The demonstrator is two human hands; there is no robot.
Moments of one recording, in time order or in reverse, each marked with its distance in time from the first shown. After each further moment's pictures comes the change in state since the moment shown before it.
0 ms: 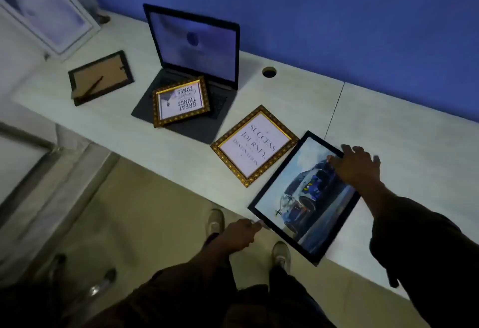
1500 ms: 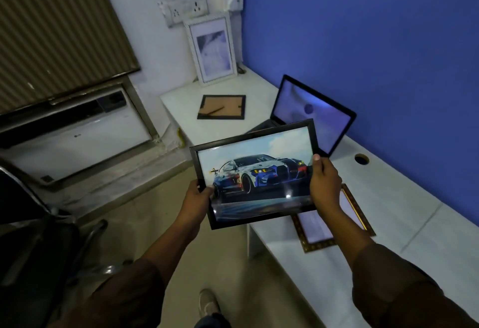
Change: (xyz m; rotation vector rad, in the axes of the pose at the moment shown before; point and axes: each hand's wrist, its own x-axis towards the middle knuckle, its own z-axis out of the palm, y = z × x) left_hand -0.138 -0.091 -0.173 -1.059 0.996 0.303; right_hand -0.116 -0.294 -0.064 0.901 0.096 -0.551
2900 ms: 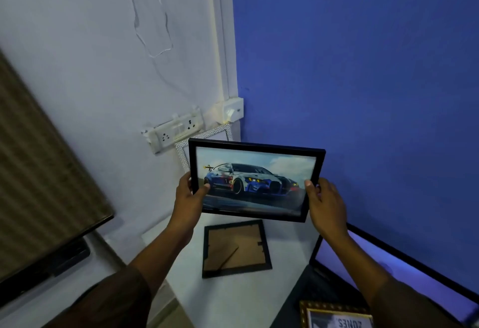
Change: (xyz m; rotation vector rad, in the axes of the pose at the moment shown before) left_hand 0.472 0.339 -0.023 -0.017 -0.117 0.408; right_hand 0.363 -0.234 0.226 -0.164 0.150 -0.225
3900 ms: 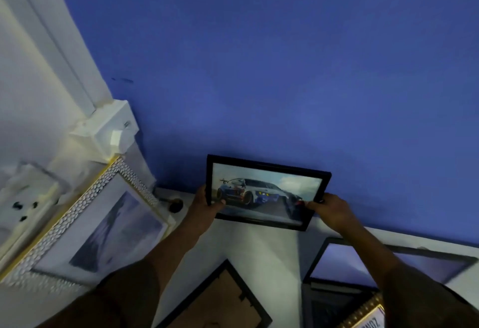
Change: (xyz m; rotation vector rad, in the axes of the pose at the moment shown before) left_hand 0.282 -0.113 0.209 0.226 -0.878 -0.203; right_hand 0.133 0.114 0.030 -0.185 -0.050 0.823
